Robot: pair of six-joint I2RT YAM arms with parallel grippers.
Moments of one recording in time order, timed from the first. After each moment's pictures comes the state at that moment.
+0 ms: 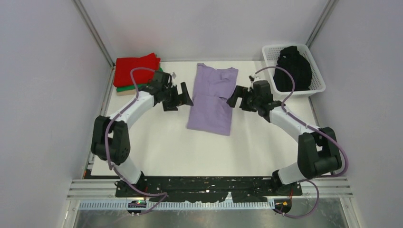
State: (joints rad) left arm -0.32 1.75 1.36 -0.52 0.32 -0.53; right arm 0.27 1.51 0.97 -0.08 -0.18 0.47
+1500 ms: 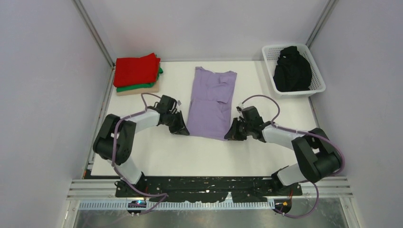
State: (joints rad) left arm -0.38 1.73 0.92 -0.33 0.44 -0.60; right arm 0.45 1.47 0.59 -0.01 -0.33 0.61
